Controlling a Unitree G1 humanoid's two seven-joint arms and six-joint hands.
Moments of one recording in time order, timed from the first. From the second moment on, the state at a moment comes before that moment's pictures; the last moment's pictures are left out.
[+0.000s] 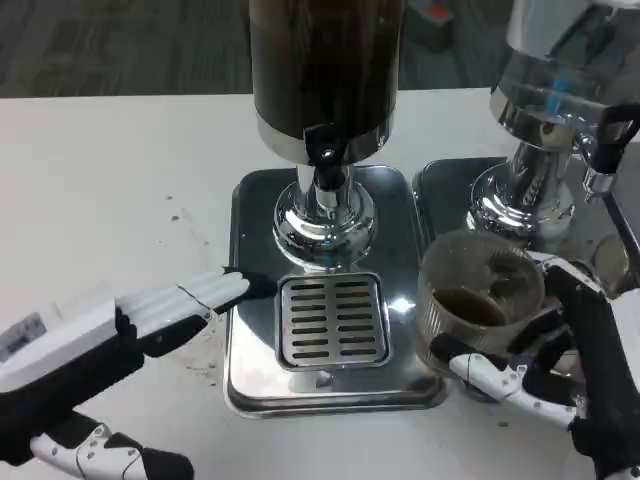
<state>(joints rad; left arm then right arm) -0.01 0.75 0.05 0.52 -0.07 -1.31 -0.67 0.47 -0.13 0.16 -0.48 -0.60 0.04 -0.16</state>
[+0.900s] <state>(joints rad) 0.03 0.82 -0.02 0.51 -0.07 -1.35 -0.63 0.60 -0.13 0.15 -0.57 -0.60 0.04 -0.13</state>
